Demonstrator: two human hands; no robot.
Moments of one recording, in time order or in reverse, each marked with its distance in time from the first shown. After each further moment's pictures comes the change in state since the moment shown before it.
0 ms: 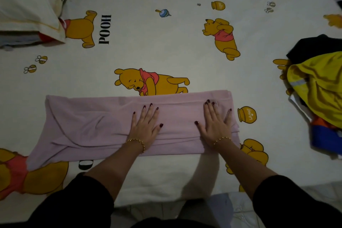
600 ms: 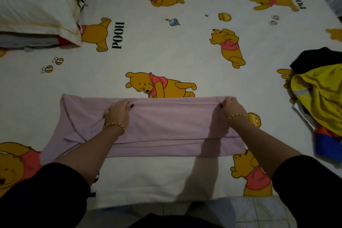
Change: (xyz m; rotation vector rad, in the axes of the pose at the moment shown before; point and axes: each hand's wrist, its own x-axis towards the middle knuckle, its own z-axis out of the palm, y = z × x) left_hand 0.008 -0.090 -0.063 -0.335 0.252 -0.413; right_hand 0.062 0.016 -0.069 0.198 -0.110 0.258
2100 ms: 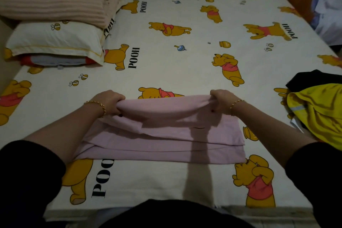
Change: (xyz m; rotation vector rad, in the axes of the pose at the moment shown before) left_hand 0.013 -0.022 -0.135 0.451 -0.214 0.412; right_hand -0.023 -0.056 -0.094 -0.206 -0.026 -0.522
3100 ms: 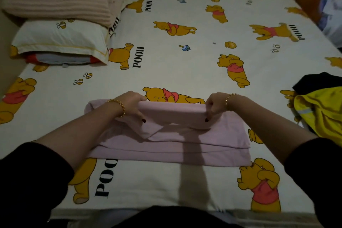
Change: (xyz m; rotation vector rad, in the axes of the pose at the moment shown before) left_hand 0.013 0.047 -0.008 -0.155 -0.052 0.155; right_hand 0.009 -0.040 -0.021 0.046 -0.352 -0.017
